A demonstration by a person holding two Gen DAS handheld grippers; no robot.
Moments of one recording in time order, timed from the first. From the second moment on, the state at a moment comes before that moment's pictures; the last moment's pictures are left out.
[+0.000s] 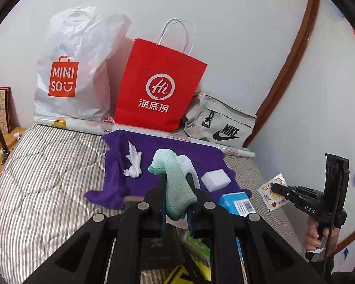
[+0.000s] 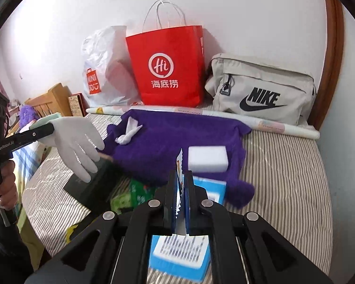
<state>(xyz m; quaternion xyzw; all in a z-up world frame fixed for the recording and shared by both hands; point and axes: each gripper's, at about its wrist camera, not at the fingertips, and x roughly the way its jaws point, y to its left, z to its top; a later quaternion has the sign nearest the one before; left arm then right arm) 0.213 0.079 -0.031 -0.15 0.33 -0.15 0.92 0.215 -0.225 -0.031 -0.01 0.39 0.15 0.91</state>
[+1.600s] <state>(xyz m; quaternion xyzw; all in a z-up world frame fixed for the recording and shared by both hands) 0.364 0.052 -0.116 -0.13 0.46 -0.17 0.86 0.423 -0.212 -0.133 -0.03 0.50 0.15 0.86</state>
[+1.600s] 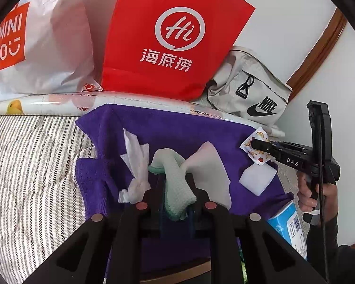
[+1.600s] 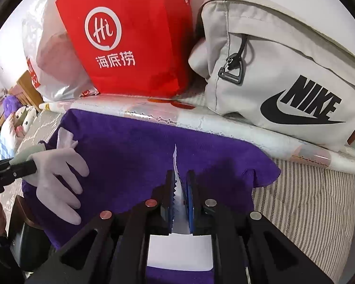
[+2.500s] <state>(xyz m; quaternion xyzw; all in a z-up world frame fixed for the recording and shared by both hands) 0.327 0.064 -0.097 -0.10 0.47 -0.13 0.87 0.361 -0.223 -0.091 -0.07 0.47 0.11 0.87</state>
